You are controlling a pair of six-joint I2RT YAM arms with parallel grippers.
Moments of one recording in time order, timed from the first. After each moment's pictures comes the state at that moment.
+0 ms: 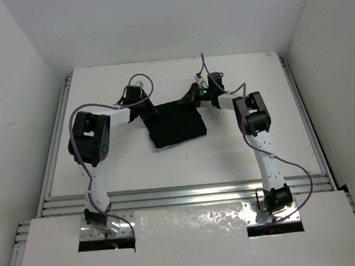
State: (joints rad) left arm -0.23 2.08 1.32 -0.02 0.22 -0.64; right arm 0.23 2.62 1.77 0.36 -0.94 0.93
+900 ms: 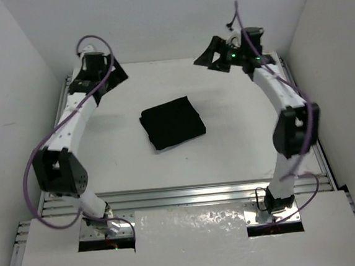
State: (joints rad) left arm -0.12 1.67 1.56 -0.50 -0.17 -0.55; right arm 0.13 2.00 1.74 -0.20 -0.73 0.55
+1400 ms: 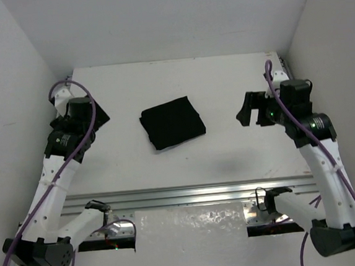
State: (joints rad) left arm -0.17 1.00 1.17 -0.81 -0.57 -0.62; right arm 0.12 0.98 1.18 -0.83 -0.17 0.18
